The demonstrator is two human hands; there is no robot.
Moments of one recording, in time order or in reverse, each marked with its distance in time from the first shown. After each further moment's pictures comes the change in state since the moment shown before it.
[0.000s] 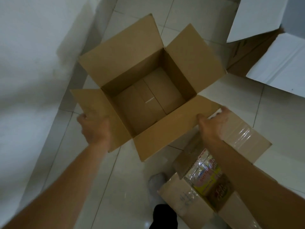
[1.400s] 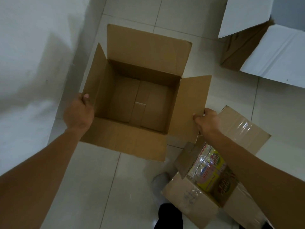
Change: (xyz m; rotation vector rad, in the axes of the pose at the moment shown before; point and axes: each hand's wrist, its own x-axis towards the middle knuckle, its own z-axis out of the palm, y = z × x) left_hand 0.087 0.027 0.003 0.613 -0.071 0.735; right_hand 0.020 0.004 -0.002 -0.239 -0.258 0.015
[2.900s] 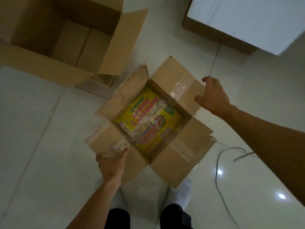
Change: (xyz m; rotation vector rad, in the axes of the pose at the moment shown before) left_hand -0.464 0.147 0.165 -0.539 -0.244 -0.985; right_hand 0.082 0.218 -0.187 -0.652 0.016 -0.509
